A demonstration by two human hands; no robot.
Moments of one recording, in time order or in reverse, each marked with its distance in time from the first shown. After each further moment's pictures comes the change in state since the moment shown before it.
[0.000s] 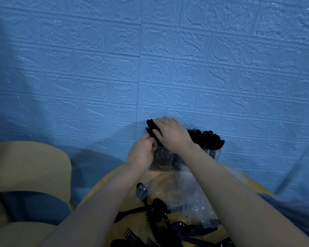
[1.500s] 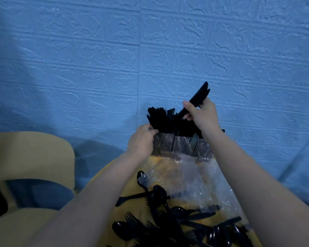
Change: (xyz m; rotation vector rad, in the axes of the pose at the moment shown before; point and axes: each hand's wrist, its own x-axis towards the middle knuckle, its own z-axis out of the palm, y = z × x) left_hand -0.008 0.001 -0.005 0.177 -0.118 0.049; right_hand -0.033 0.033 -0.044 1.158 0.407 0.595
